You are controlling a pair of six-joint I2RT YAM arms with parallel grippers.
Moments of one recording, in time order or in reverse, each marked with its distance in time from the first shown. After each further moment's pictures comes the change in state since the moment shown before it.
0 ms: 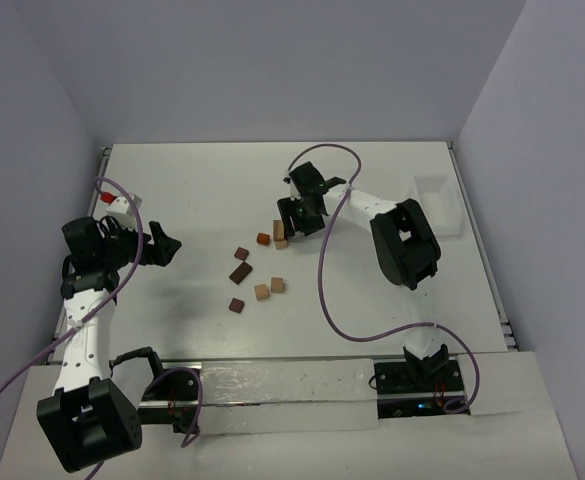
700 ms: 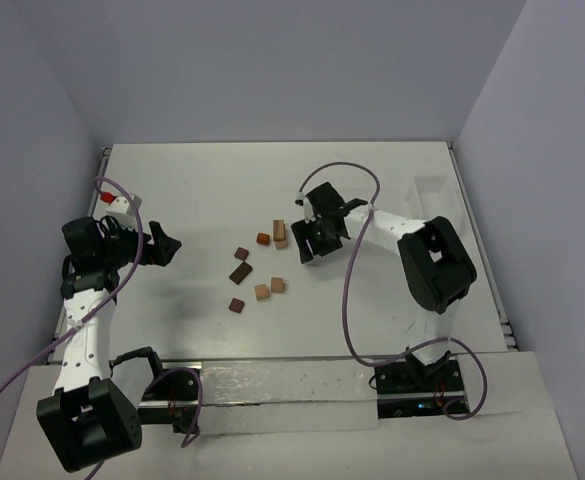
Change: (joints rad) left arm 0.000 0.001 0.000 0.002 0.000 0.000; right arm 0.002 -0.285 -0.379 0.073 -0.039 -0.101
